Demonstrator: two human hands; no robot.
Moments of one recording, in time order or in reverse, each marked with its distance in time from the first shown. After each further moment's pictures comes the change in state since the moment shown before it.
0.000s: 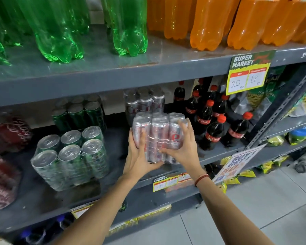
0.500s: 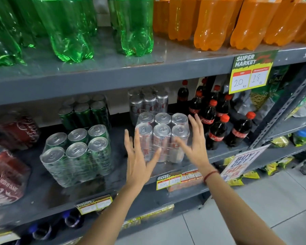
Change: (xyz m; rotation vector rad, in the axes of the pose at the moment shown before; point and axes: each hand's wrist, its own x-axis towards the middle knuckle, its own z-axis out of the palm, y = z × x) left_hand -0.025 0.032 -0.029 -0.308 0.138 -0.172; right_hand 0.004 0.001 -0.015 0.063 0.058 -0.077
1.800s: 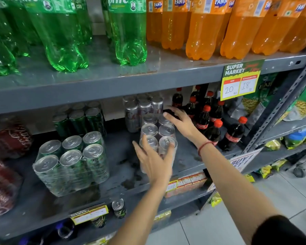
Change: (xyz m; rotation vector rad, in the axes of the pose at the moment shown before) left_hand 0.008 0.068 0.047 -0.183 0.176 -0.437; right_hand 0.088 -0.020 -0.002 0.071 -0.313 0.322
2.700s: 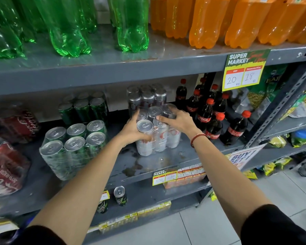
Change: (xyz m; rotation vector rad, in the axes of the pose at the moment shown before) left_hand 0.126 -0.020 -0.057 0.241 -0.579 0.025; right_hand 0.006 0.015 0.014 -0.372 -0.068 0.133
